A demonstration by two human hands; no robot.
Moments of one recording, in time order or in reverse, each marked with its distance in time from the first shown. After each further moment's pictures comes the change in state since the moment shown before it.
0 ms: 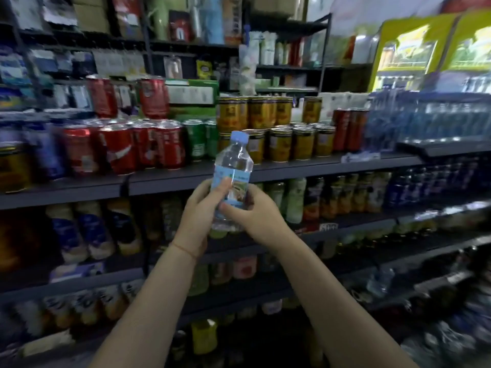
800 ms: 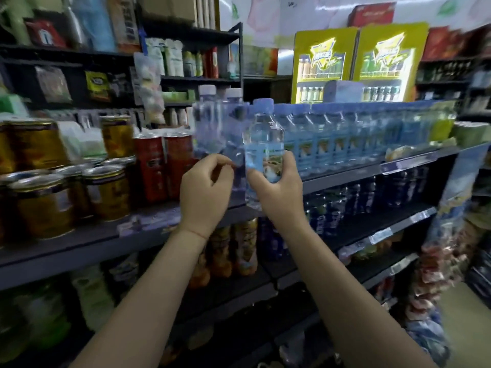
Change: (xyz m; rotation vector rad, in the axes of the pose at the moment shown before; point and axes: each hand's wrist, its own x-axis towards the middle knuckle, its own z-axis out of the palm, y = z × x) left_hand 0.254 -0.154 0.490 0.629 0.015 0.677; right_hand 0.131 0.068 -0.545 -0.181 0.560 -0.290
